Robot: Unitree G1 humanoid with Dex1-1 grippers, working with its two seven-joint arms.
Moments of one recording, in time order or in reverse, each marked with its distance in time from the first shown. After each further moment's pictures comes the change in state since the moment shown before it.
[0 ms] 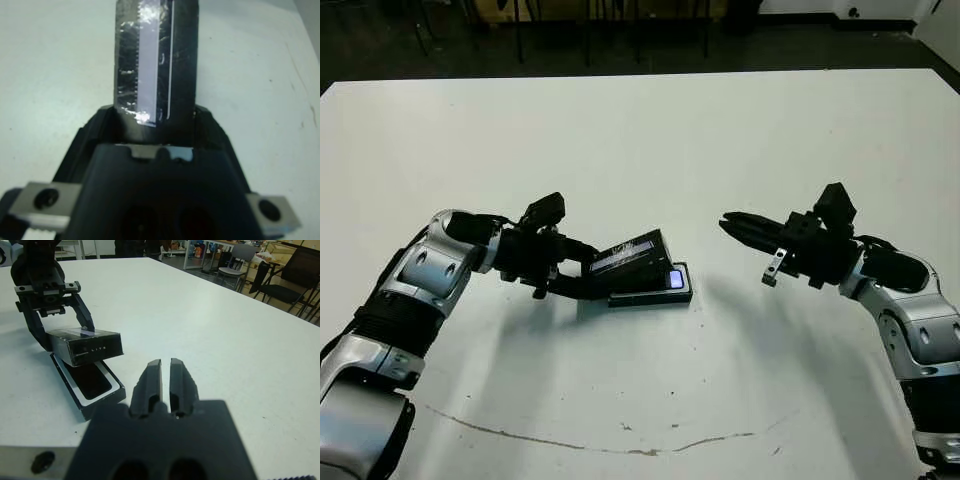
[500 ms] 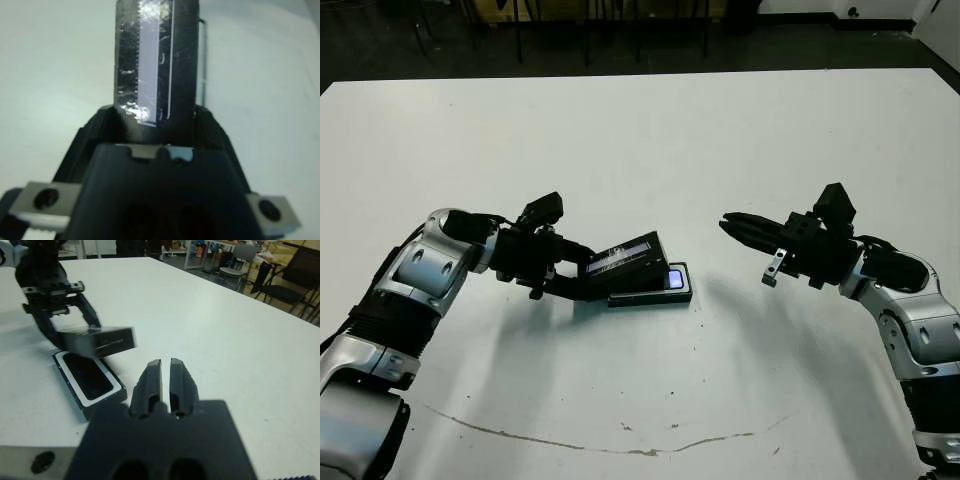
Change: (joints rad) left arm 0.036 -0.043 0.027 0.005 0.010 -0.005 0.149; right arm 0.000 -0.001 -0.001 0.005 -0.001 -0.012 0.013
